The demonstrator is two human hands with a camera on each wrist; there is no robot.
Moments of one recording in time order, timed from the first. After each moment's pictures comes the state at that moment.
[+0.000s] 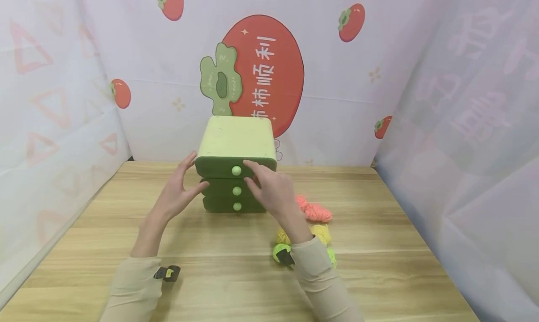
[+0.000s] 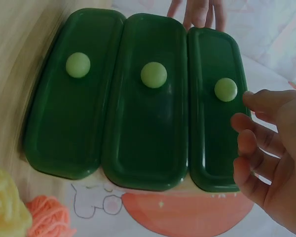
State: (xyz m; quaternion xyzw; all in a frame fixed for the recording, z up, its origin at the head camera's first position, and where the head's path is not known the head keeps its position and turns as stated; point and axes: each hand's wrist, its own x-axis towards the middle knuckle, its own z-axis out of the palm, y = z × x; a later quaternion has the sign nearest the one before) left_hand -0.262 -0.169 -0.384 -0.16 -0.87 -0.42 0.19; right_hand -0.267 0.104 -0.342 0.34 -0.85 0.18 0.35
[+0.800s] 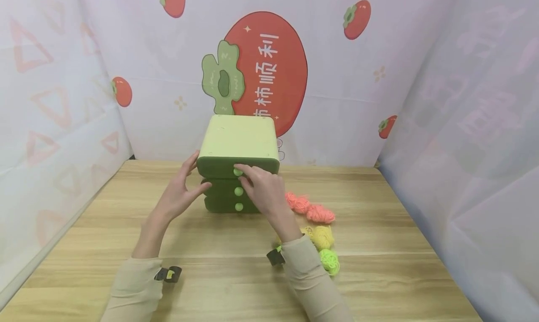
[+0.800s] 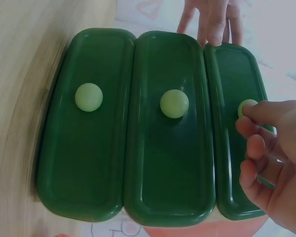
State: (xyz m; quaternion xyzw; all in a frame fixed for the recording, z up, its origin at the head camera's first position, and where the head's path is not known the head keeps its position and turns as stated) left_hand -0.265 -0.166 -0.384 -0.17 -0.88 -0.41 0.19; right_hand -0.282 0.080 -0.355 0.33 -0.85 0.20 0.35
